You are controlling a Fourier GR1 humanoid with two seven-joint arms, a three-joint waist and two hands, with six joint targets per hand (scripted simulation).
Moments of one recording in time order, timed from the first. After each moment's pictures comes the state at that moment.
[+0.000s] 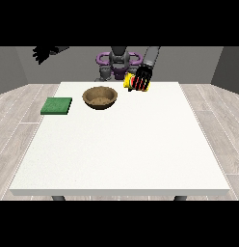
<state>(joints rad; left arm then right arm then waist) -0.73 0.15 -0.30 -0.52 -0.88 0.69 0.02 -0.10 -0.37 -0.37 -1.27 -0.37 0.43 -0.12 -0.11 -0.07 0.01</state>
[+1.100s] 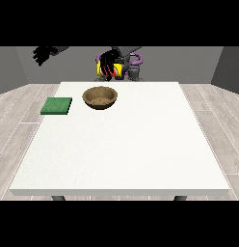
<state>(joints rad) -0.91 0.00 -0.74 -0.69 -1.26 0.14 0.65 -0.21 -0.36 -0.33 -1.10 -0.33 0.44 -0.13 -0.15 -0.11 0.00</state>
